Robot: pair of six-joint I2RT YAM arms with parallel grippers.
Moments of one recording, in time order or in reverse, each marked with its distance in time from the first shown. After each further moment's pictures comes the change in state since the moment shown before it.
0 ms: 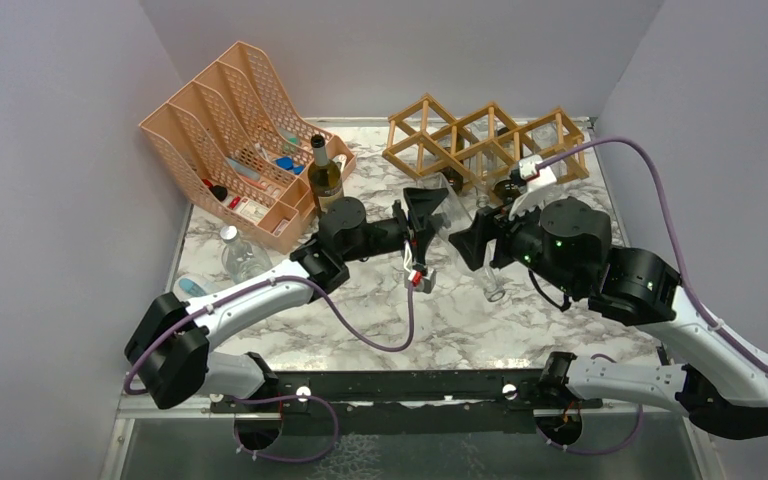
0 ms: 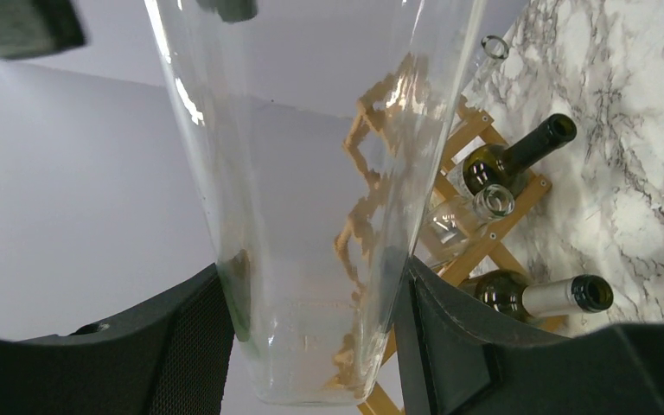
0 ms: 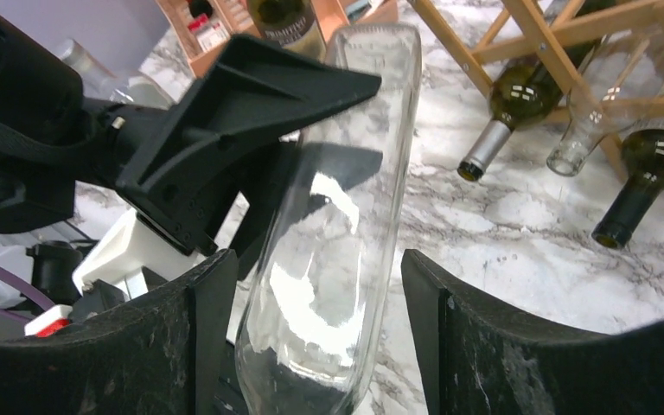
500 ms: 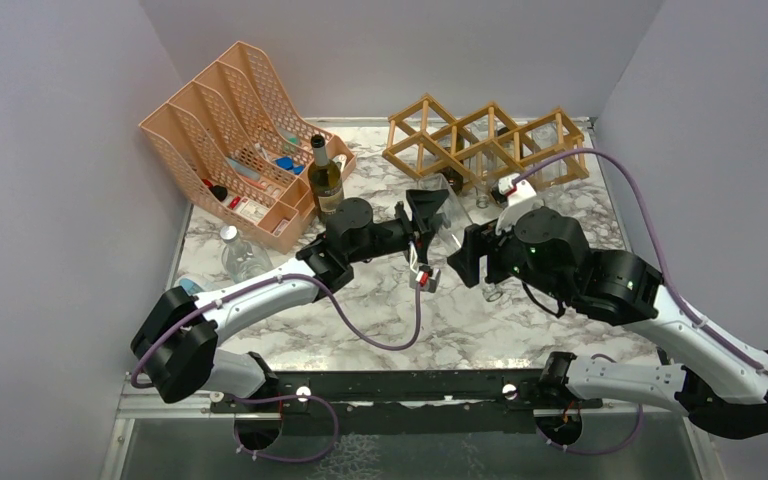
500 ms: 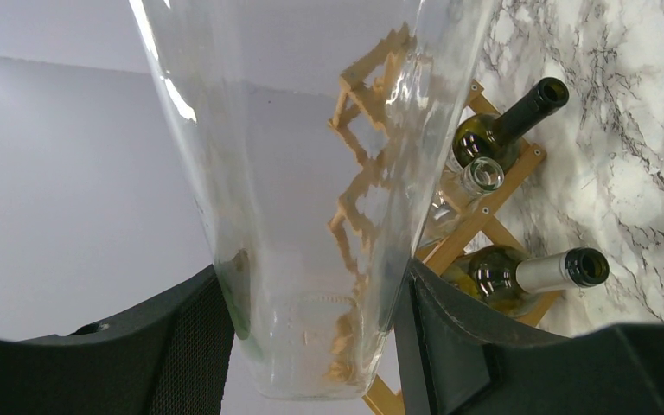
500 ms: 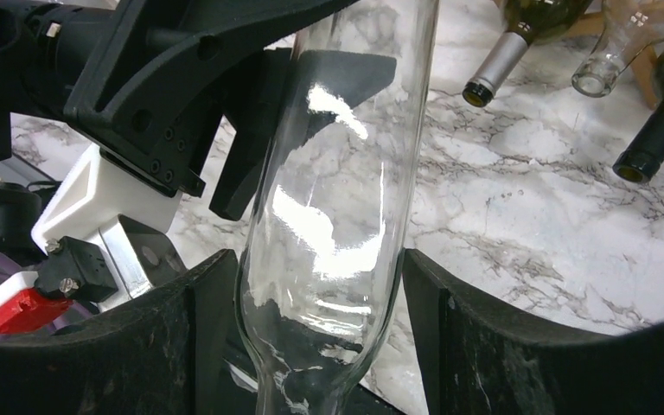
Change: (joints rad) left arm -0.002 0.039 0.000 -0.011 -0.068 0.063; right arm 0.000 0.007 -0.082 -0.103 -0.058 0.069
